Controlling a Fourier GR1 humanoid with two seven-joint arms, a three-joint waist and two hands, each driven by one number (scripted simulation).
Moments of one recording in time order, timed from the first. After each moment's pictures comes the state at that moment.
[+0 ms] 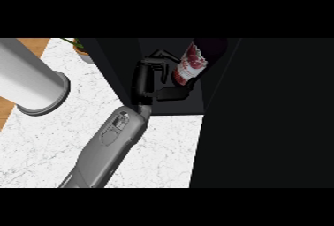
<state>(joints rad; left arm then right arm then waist) -0.73 0.00 -0.33 -1.03 0.22 0.55 -0.30 -0.59 -0.26 -0.07 -2.45 -0.16 -0.12 1.00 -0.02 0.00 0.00</state>
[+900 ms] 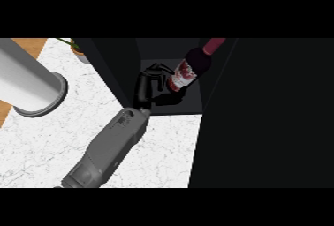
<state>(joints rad) -0.81 0.00 -0.39 -0.63 0.38 0.57 -0.56 -0.58 -0.23 -0.07 -2.41 -0.18 -0.08 0.95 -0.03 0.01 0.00</state>
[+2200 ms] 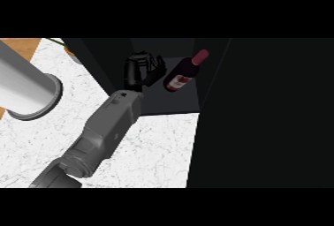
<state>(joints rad) -1.06 0.01 -0.20 -0.19 0.56 0.49 -0.76 -0.61 -0.21 -0.05 -2.41 -0.20 -0.08 0.96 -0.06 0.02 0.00</state>
